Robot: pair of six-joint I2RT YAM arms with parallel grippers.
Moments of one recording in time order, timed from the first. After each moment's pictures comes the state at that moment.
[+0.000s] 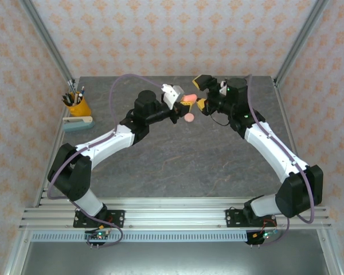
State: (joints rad) left arm -0.55 1.61 1.16 0.36 0.41 0.02; right arm 0.37 1.39 1.20 -0.08 -0.38 1.45
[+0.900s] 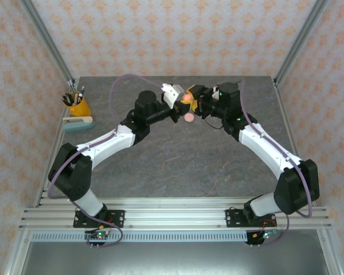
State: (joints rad) left arm -0.56 1.62 1.16 0.38 0.38 0.01; right arm 0.43 1.43 1.15 0.00 -0.39 1.52
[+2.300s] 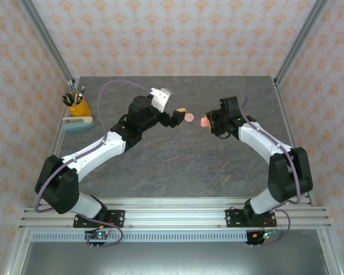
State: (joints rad) left arm -0.55 1.46 1.07 0.14 0.06 -0.02; right arm 0.29 1.56 1.05 -0.38 -0.18 1.46
